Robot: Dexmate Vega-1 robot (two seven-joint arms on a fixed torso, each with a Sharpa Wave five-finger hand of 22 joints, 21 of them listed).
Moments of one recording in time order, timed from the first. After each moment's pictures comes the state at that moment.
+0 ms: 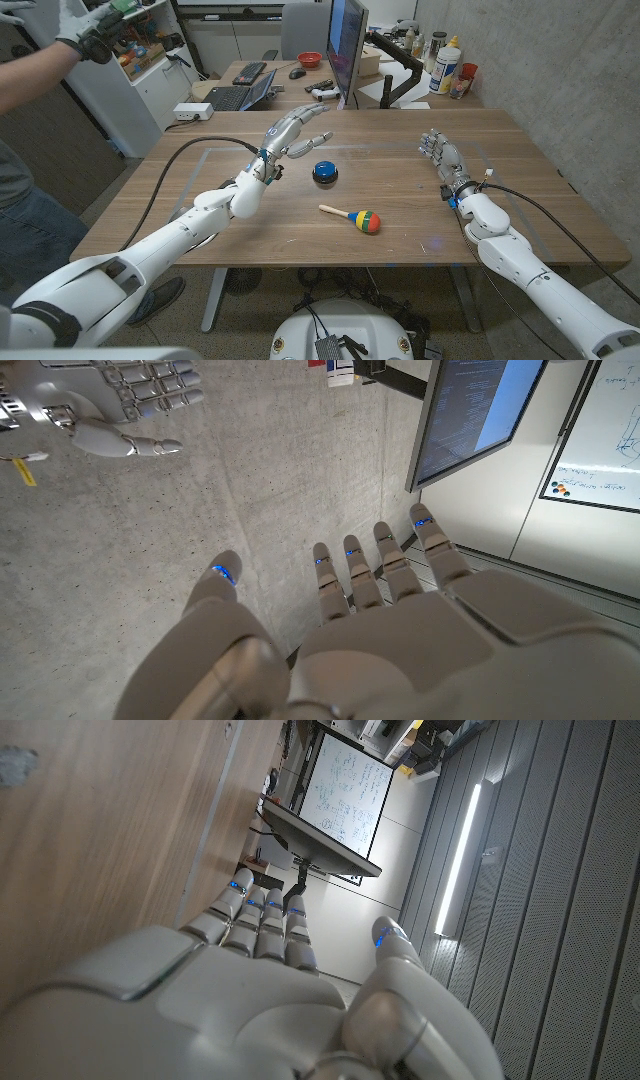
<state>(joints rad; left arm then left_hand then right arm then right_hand) 0.61 0.60 0.70 -1.24 0.67 -0.51 0.76 0.28 -0.09 0.35 -0.14 0.59 0.29 -0.13 0.23 0.19 0.26 -0.08 0.23 0.19 0.24 0.05 0.20 0.18 0.23 0.20 0.24 0.18 -0.99 -0.58 -0.32 -1.43 0.61 0.36 -0.05 0.17 0.05 0.34 -0.10 0.43 0.27 0.09 0.19 0.18 0.23 0.12 0.22 0.18 0.15 0.06 0.19 0.18 0.15 -0.04 0.45 0.17</state>
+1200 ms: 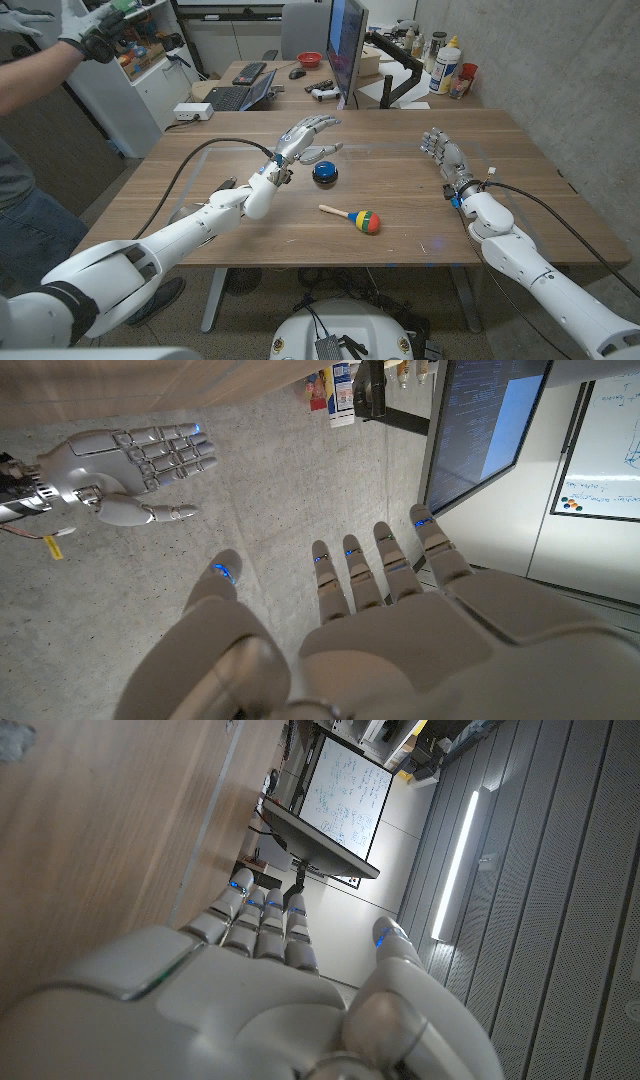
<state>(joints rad) 0.51 0.55 0.86 -1.11 0.72 -0.44 0.79 0.28 -0.09 0.35 -0.14 0.59 0.31 -0.13 0.23 0.19 0.27 -0.08 0.23 0.19 0.25 0.05 0.20 0.18 0.23 0.19 0.23 0.18 -0.99 -0.59 -0.32 -1.43 0.60 0.36 -0.03 0.17 0.05 0.33 -0.10 0.44 0.27 0.09 0.19 0.18 0.23 0.12 0.22 0.18 0.15 0.06 0.19 0.18 0.15 -0.04 0.44 0.17</state>
